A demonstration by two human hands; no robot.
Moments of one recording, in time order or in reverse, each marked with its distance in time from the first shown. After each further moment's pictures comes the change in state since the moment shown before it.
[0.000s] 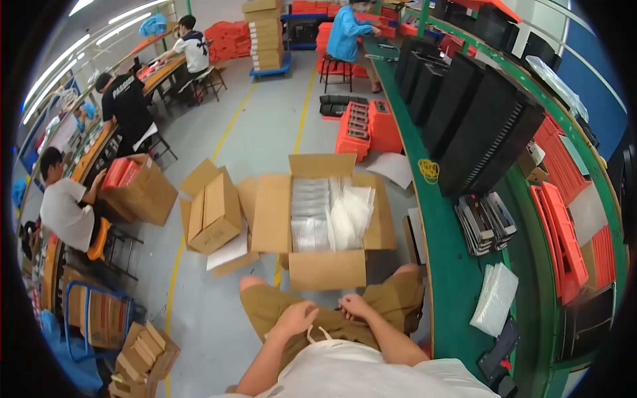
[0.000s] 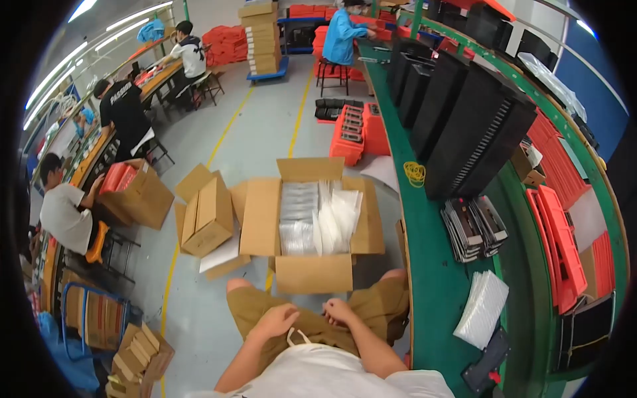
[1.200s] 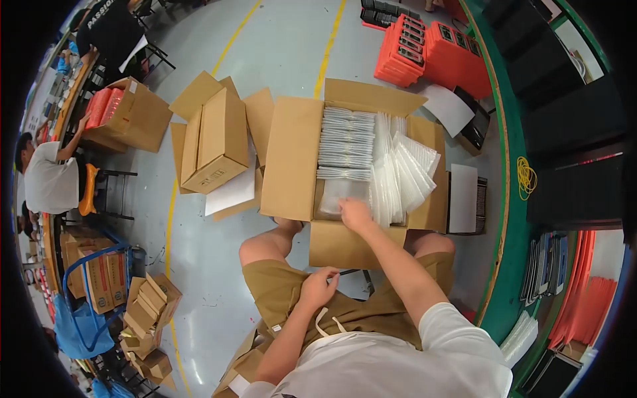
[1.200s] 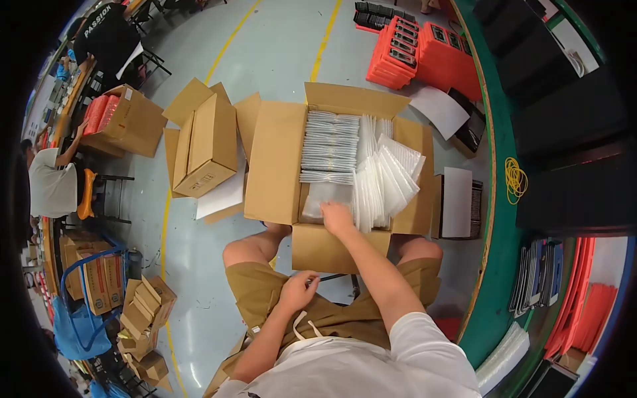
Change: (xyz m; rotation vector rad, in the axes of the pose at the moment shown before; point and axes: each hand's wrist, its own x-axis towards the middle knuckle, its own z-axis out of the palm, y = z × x) left_hand 0.124 -0.084 0.022 -0.158 0.122 -0.152; right_hand 0.260 -0.144 -0.021 -1.100 0.112 -0.351
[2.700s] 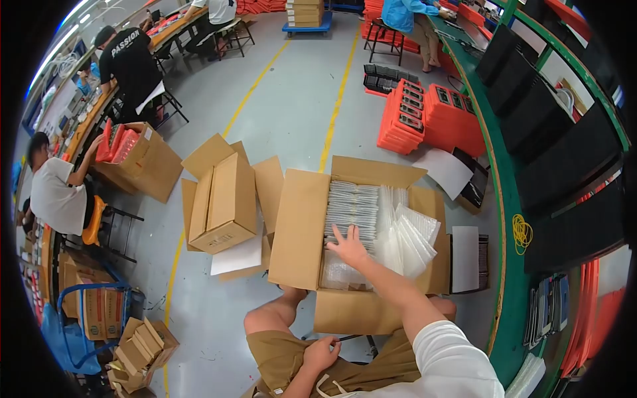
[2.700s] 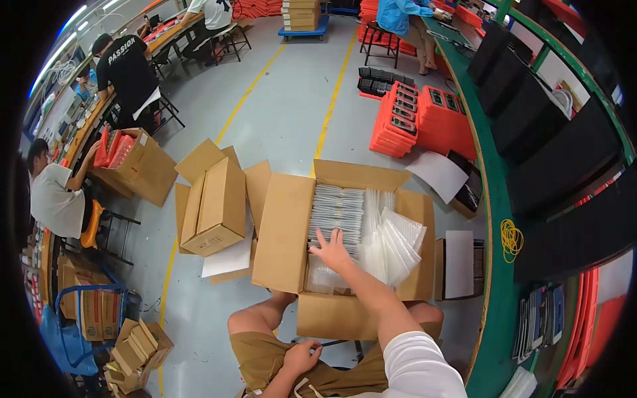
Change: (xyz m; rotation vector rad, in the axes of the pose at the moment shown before) left_hand -0.002 -0.016 0.007 0.163 -0.066 -0.159; right_hand 0.092 0.006 -0.032 -0.604 0.523 -0.453
